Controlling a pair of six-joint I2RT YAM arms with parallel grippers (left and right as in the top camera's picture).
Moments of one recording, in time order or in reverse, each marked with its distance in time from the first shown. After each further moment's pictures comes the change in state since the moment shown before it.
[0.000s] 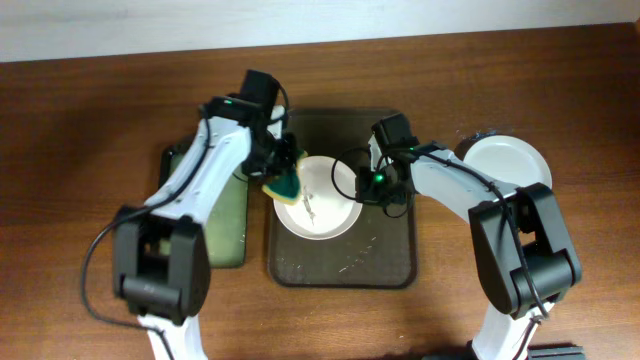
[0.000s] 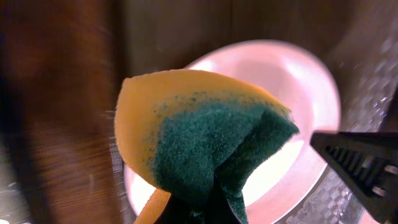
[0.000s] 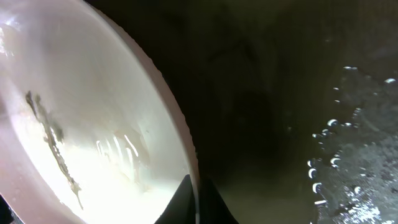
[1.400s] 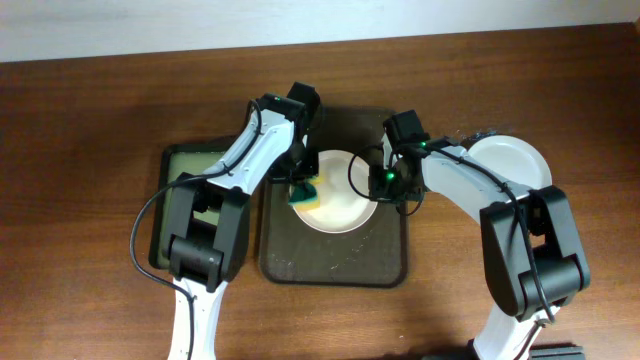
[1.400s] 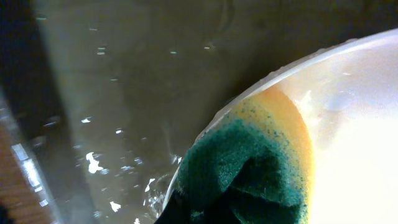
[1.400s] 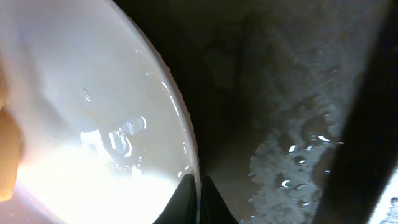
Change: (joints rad) left arm -0.098 0.262 0.216 -0.140 -0.175 -0.055; right arm -0.045 -0.026 0.010 -0.078 0.091 -0.079
